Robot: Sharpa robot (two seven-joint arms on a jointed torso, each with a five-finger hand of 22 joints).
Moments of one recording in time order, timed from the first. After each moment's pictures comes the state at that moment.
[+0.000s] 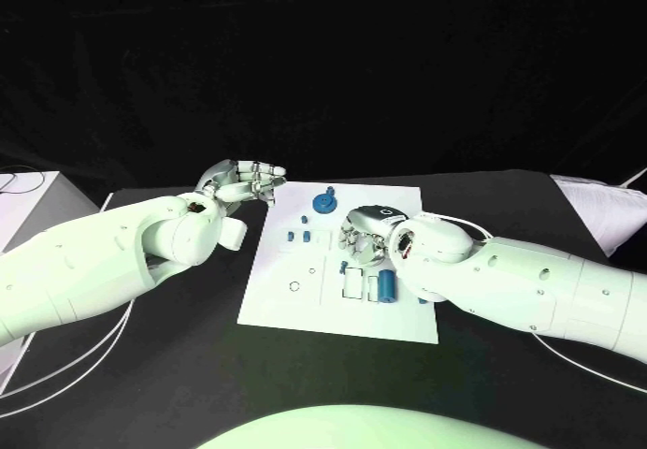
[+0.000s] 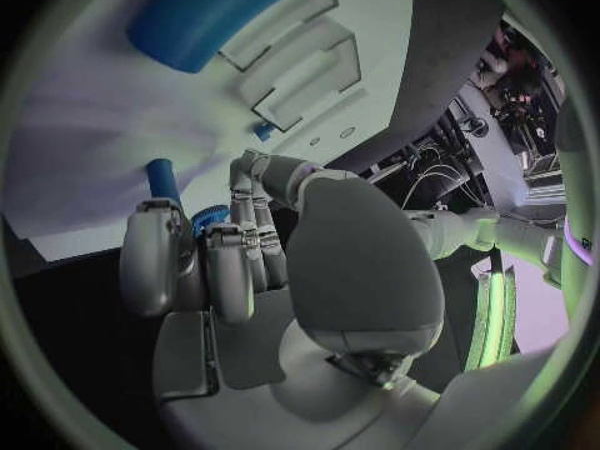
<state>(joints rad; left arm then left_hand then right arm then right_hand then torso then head) 0.99 -0.94 0.20 1.47 -0.20 -0.30 0.22 1.49 -0.24 0.61 0.09 0.16 0.86 0.21 0.33 0.26 0.90 0.14 0.49 0.13 0.90 0.06 1.20 0.34 0.17 0.87 0.15 1.03 0.64 1.19 -0.46 -0.16 1.33 -1.53 -0.21 -0.23 1.38 -0.22 0.70 -0.06 0.08 1.02 0.13 0.23 0.32 1.21 0.06 0.11 0.34 1.47 -0.02 1.52 1.31 0.04 1.47 0.07 1.25 1.31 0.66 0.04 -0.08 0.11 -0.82</state>
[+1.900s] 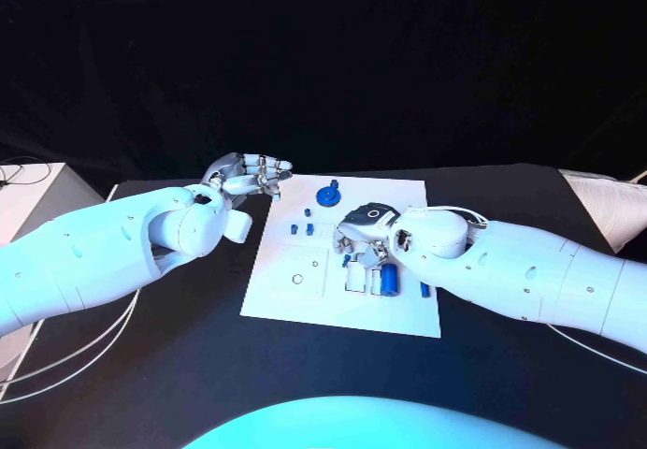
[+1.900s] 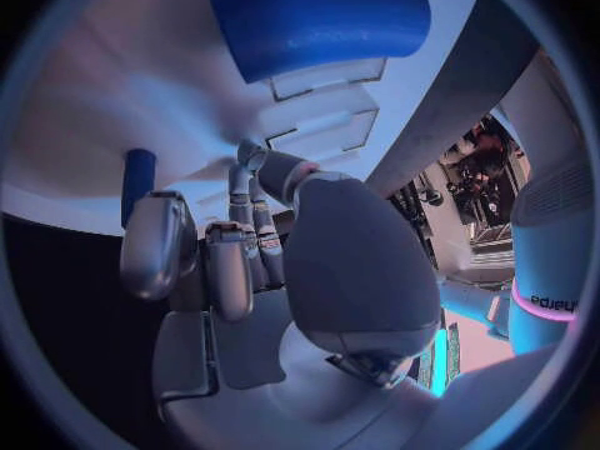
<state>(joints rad) 0.99 -0.94 0.20 1.47 -0.20 -0.30 0.20 1.48 -0.24 0.61 0.09 0.16 0.86 0.21 0.33 0.26 0.90 0.14 0.50 0.13 0.91 0.07 1.20 0.34 0.17 0.87 0.15 1.03 0.64 1.21 -0.41 -0.19 1.22 -1.80 -0.14 0.06 1.38 -0.22 0.59 -0.11 0.05 0.98 0.09 0.21 0.34 1.05 0.07 0.23 0.41 1.47 -0.01 1.49 1.31 0.07 1.47 0.07 1.15 1.31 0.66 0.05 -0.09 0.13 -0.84</state>
